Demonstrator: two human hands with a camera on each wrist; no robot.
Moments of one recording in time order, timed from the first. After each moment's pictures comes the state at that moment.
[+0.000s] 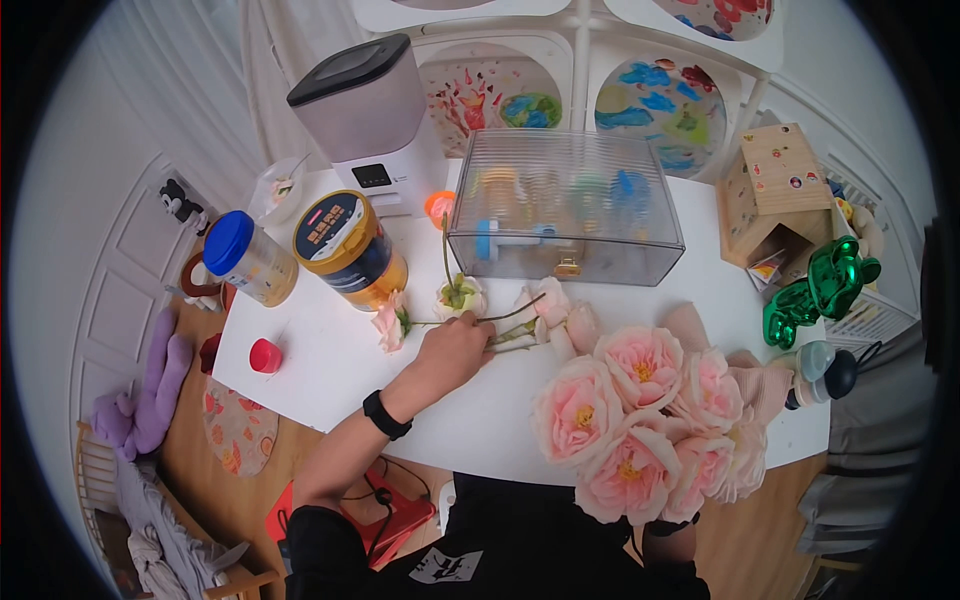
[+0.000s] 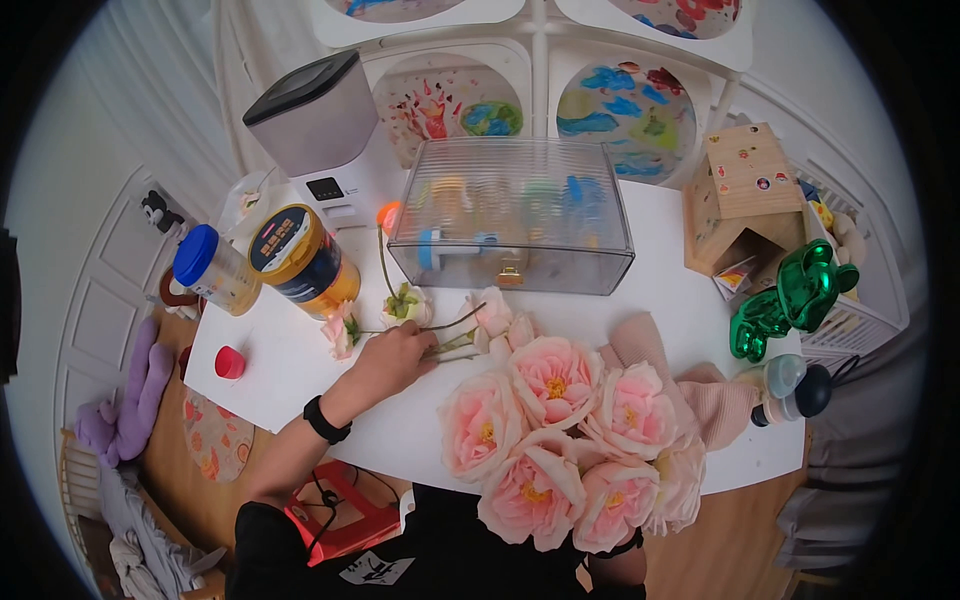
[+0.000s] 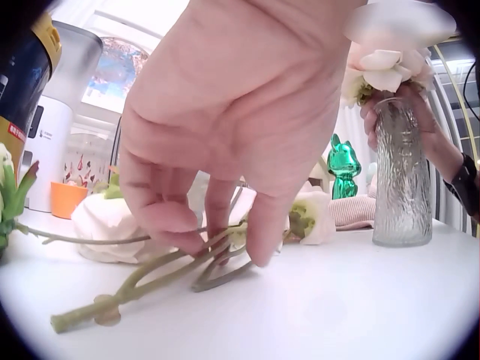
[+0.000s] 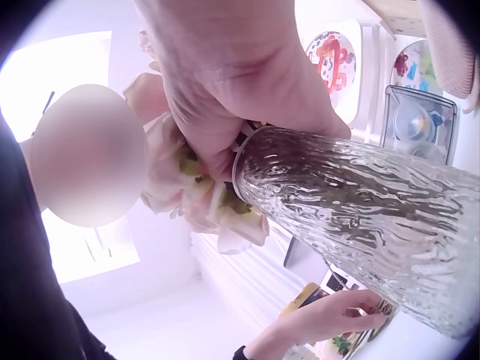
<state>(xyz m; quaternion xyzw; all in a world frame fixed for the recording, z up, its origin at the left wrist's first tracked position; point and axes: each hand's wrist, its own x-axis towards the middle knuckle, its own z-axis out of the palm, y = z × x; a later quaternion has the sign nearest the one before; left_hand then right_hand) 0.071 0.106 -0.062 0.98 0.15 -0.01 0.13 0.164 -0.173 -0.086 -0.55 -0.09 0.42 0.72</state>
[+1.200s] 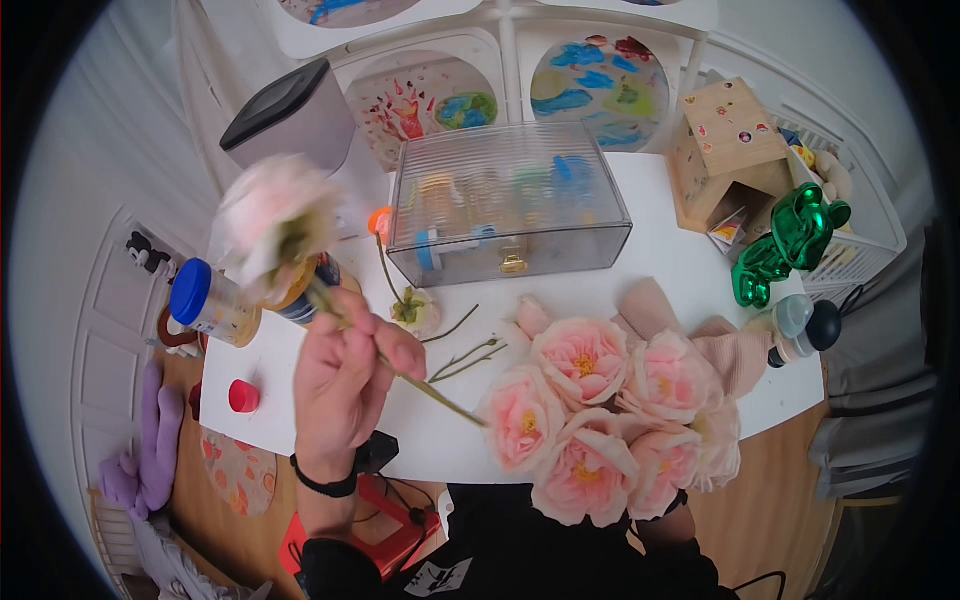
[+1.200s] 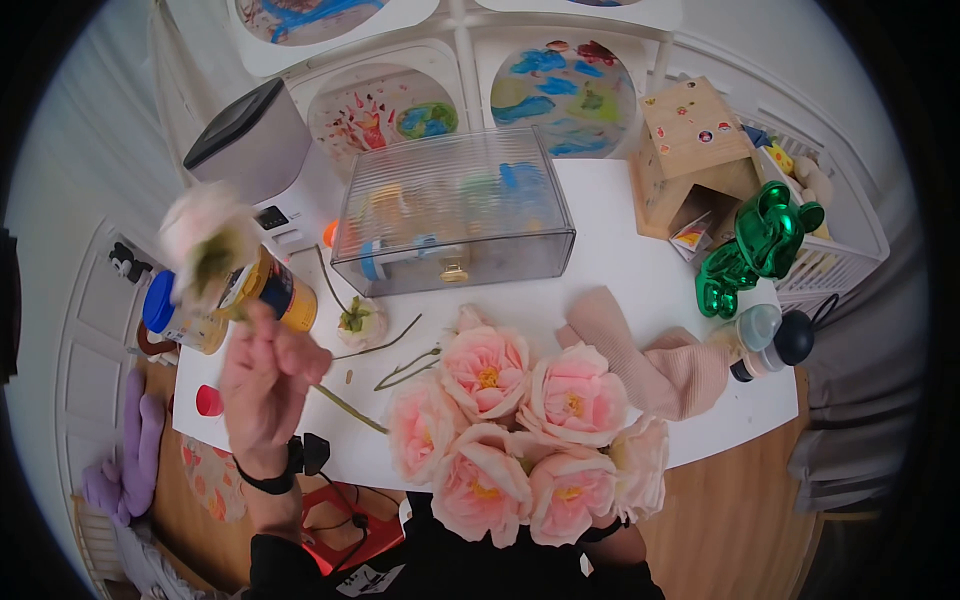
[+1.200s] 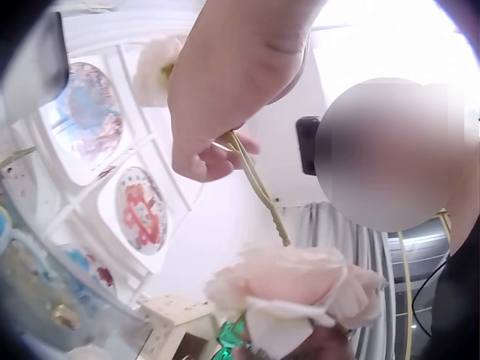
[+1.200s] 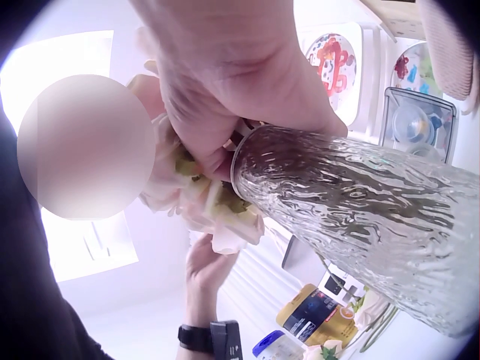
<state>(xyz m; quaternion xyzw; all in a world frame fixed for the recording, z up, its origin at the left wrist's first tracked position) 0.050 0.064 0.063 0.53 -0.01 0.25 0.81 0.162 -0.203 -0.093 -0.56 -0.06 0.35 0.75</state>
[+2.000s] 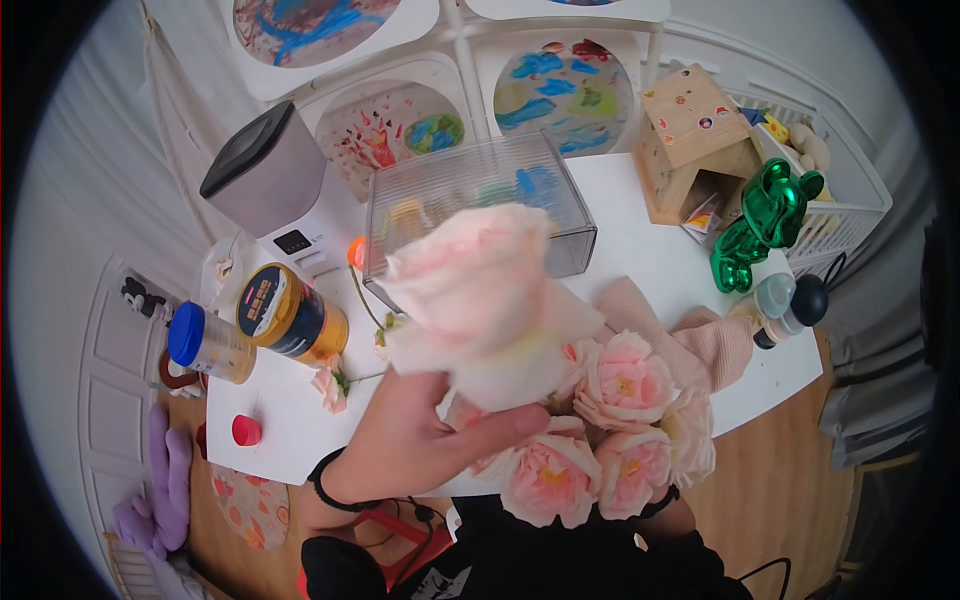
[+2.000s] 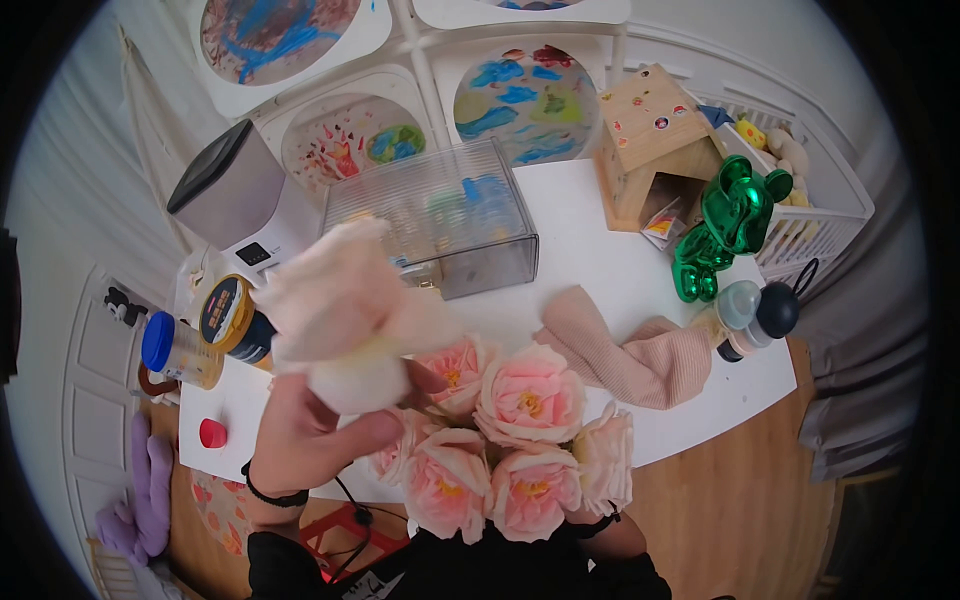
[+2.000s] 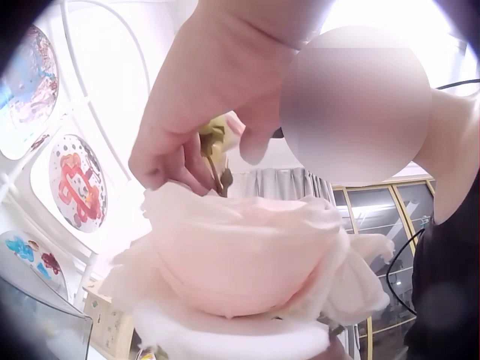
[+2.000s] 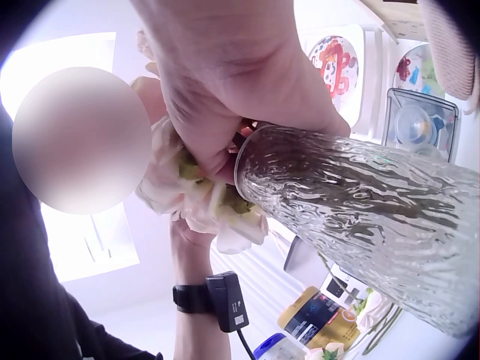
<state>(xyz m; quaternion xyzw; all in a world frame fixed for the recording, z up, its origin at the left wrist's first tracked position) 0.083 0.002 0.117 0.74 0.04 0.04 0.67 0.164 -0.211 -0.093 -0.55 -0.06 0.30 0.78</state>
